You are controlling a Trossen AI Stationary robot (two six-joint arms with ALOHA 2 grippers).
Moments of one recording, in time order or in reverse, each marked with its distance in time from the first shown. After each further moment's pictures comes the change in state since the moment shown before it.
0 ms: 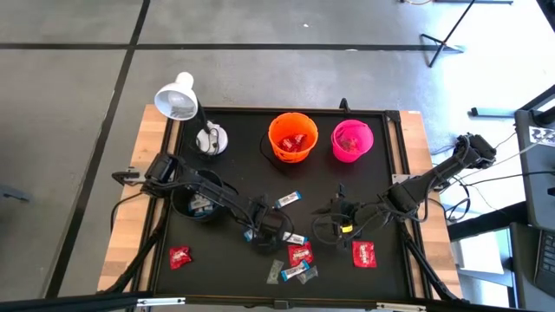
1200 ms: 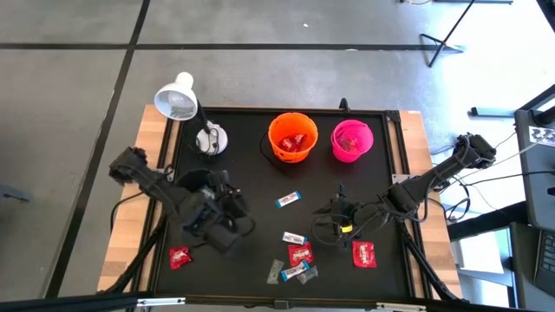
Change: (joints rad) left arm -0.271 -0.307 0.487 -0.912 -0.573 -0.302; right arm 0.000 0.000 0.000 -0.020 0.000 0.000
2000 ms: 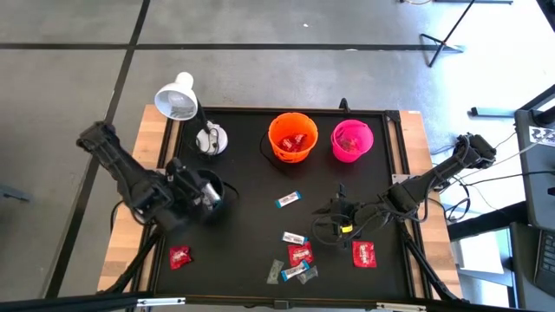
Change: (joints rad) left arm -0.144 -0.508 -0.640 0.086 -0.137 -0.540; right arm 0.000 0.000 0.000 0.007 0.000 0.000
